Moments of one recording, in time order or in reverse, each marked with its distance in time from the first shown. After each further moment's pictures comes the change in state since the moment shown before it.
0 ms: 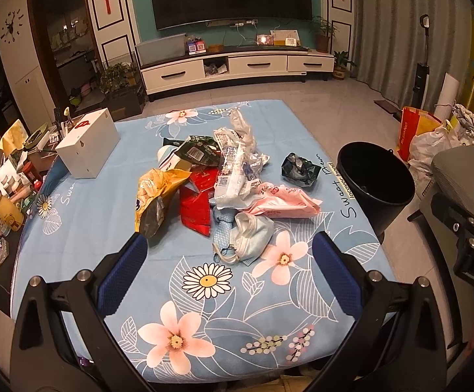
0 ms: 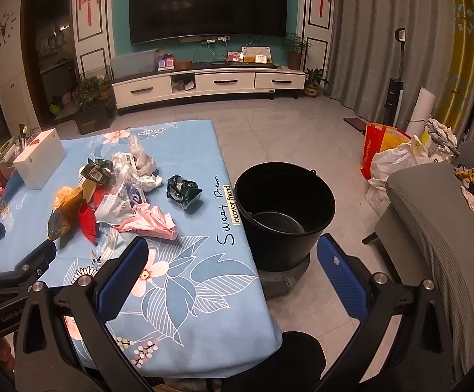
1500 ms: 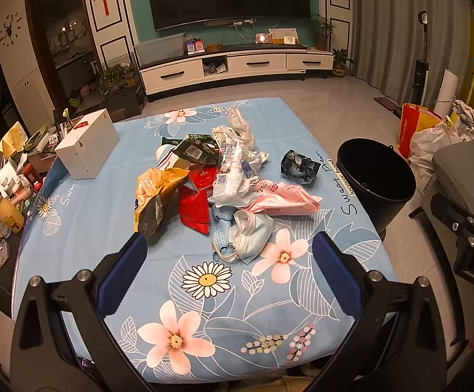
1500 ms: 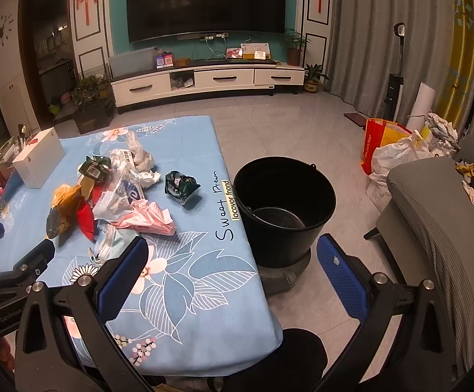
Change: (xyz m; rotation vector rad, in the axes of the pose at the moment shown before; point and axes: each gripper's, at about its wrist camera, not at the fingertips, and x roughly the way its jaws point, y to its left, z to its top) left arm 0.001 -0.003 -0.004 0.010 0.003 0.002; right arm 0.004 -0.004 -0.004 0.007 0.011 0.002
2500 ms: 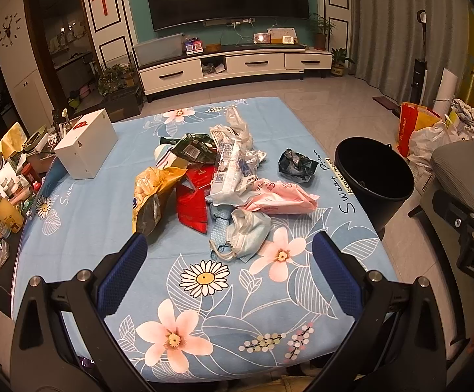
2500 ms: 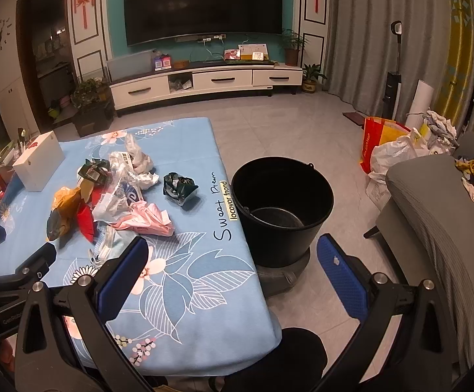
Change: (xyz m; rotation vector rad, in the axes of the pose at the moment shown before) left arm -0.001 -0.003 -0.002 0.005 -0.001 0.000; right arm -0.001 -0.004 0.000 0.014 -0.004 0.002
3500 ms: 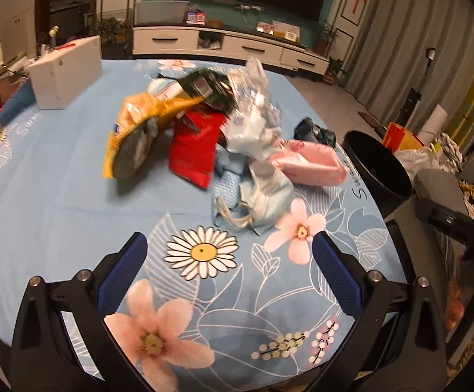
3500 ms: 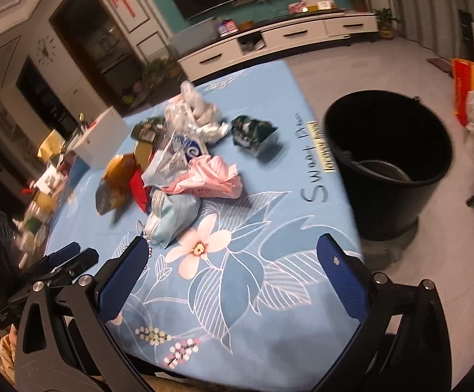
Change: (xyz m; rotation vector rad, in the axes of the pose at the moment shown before) left arm 0.089 0.058 -0.064 -0.185 0.063 -0.220; right arm 0.112 0.009 -0.039 0.059 0.166 0.489
